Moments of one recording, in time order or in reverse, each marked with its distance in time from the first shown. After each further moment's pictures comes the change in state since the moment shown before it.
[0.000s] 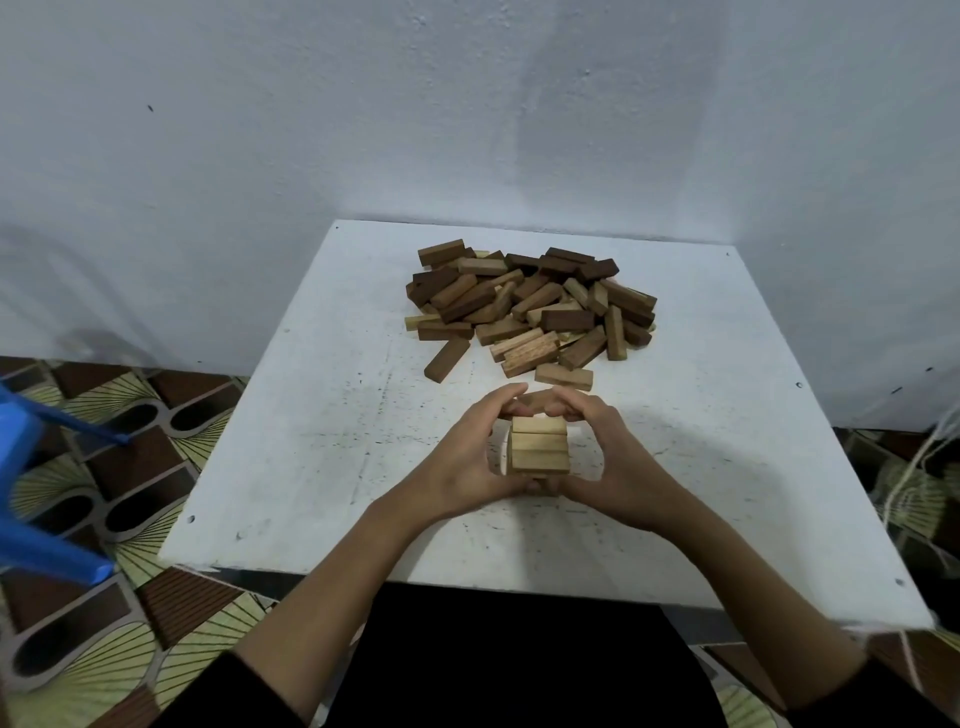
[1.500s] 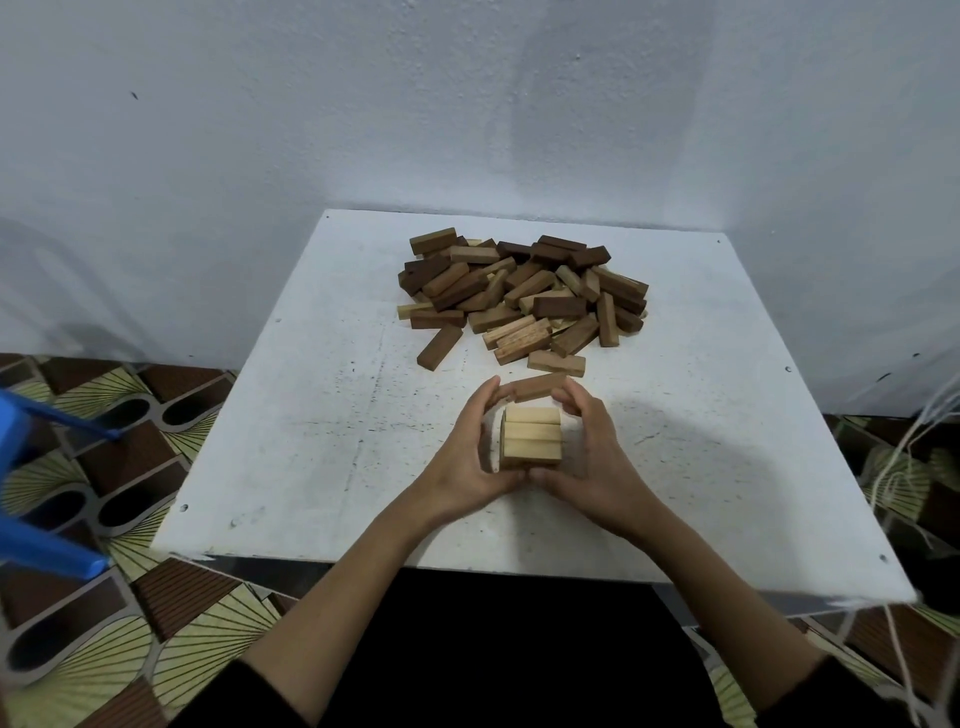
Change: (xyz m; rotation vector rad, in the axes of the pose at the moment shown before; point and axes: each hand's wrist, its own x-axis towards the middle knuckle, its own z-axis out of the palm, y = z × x) left_hand -0.013 -0.011 0.018 -0.204 0.024 -0.129; right_hand -0.009 0.014 0.029 0.095 0.124 0.105
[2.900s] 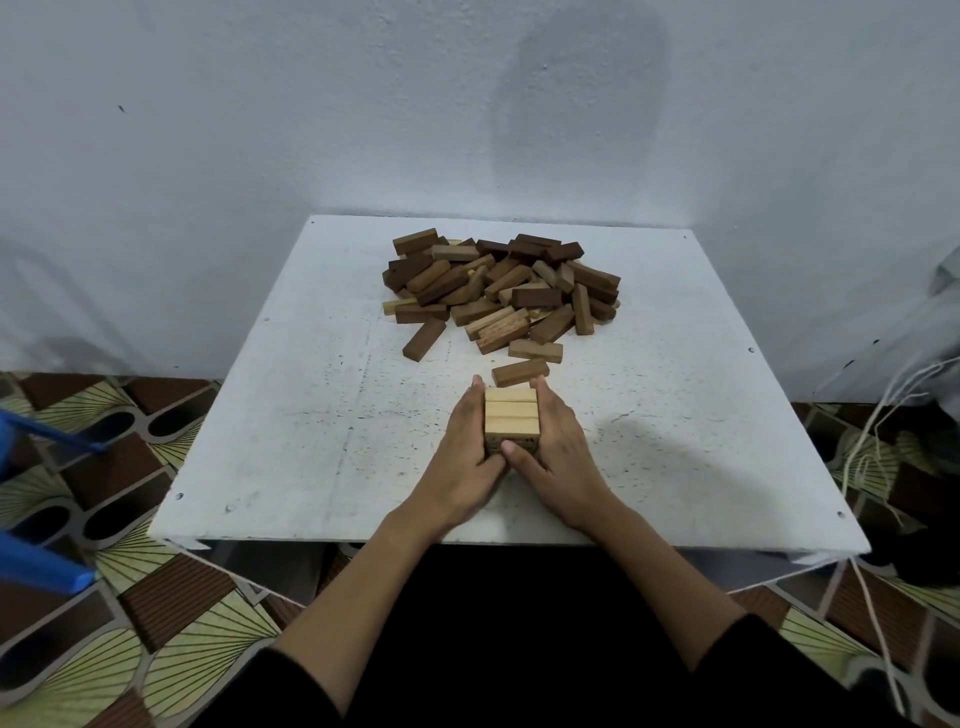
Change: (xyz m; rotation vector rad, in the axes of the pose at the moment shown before) left_hand -0.014 -0.002 0.023 0.223 0.047 -0.036; right_hand -0.010 0.002 0.029 -0.260 0.074 -0.039
